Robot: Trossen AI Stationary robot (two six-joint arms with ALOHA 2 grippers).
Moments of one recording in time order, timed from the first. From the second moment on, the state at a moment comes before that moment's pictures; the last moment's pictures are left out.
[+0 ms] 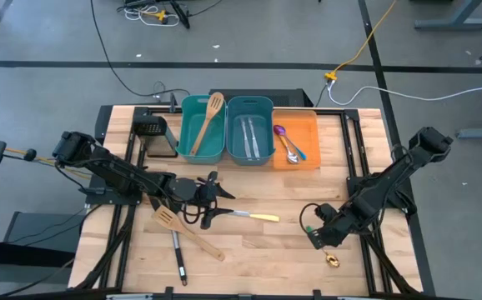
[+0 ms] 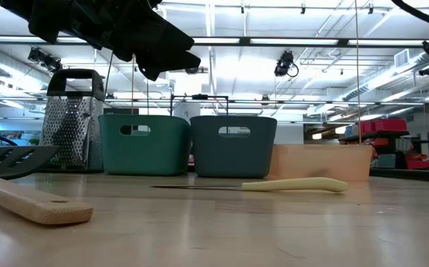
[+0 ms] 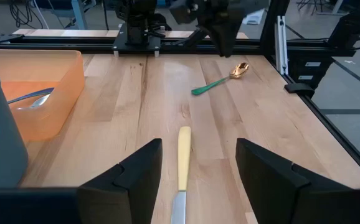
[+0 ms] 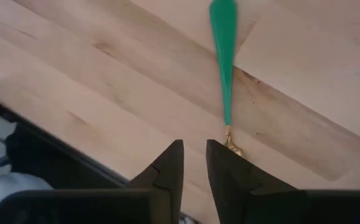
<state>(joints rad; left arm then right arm) -0.28 1.43 0.61 0.51 -0.19 -0.12 0.72 1.28 0.76 -0.67 -0.10 1.85</state>
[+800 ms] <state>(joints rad) -0.28 1.43 0.61 0.51 -0.19 -0.12 0.74 1.54 0.76 -0.57 -0.16 1.82</state>
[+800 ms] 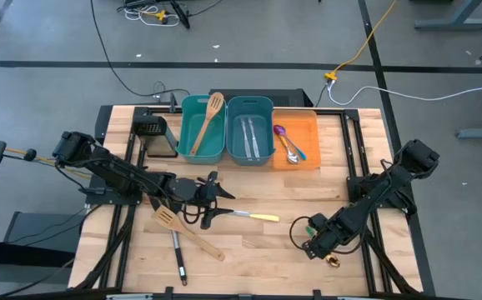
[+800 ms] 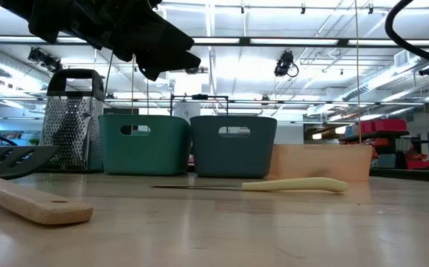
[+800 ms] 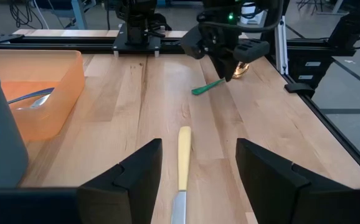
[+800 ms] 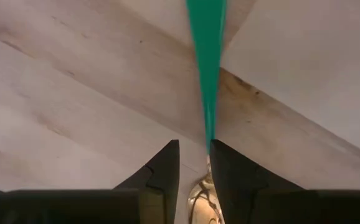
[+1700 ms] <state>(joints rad) -0.28 1.43 0.61 0.51 -0.19 -0.12 0.82 1.62 0.76 -0.56 -0.15 1.91</state>
